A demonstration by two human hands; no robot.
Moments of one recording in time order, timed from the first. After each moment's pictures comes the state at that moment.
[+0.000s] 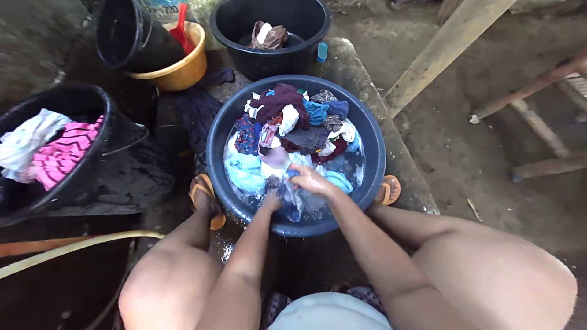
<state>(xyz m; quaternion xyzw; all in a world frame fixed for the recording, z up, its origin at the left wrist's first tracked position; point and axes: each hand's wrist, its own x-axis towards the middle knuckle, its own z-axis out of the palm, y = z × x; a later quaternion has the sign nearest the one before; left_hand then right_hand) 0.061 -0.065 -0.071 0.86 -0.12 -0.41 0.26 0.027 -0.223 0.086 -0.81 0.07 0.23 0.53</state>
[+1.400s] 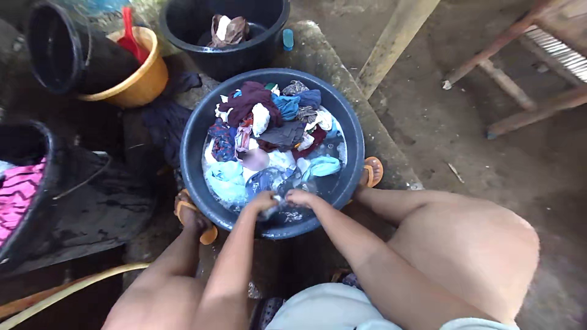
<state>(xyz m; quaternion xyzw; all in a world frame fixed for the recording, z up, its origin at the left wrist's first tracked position) 0.084 -0.089 -0.038 0.81 -0.27 -0.49 0.17 0.000 -0.254 -0.086 -0.73 0.25 0.38 0.52</state>
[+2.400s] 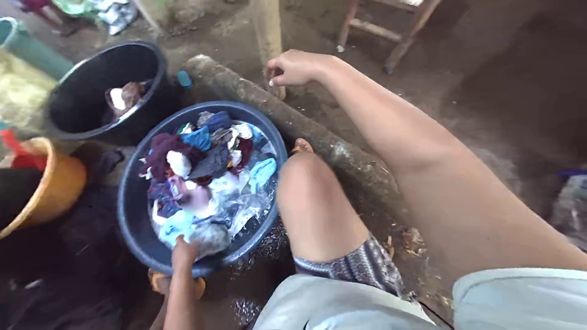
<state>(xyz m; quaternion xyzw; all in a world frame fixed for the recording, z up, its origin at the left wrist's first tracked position) 0.077 -0.037 0.009 0.96 -0.08 -0.25 0.11 -0.069 -0.538 0.243 -0.97 0.15 0.02 0.21</state>
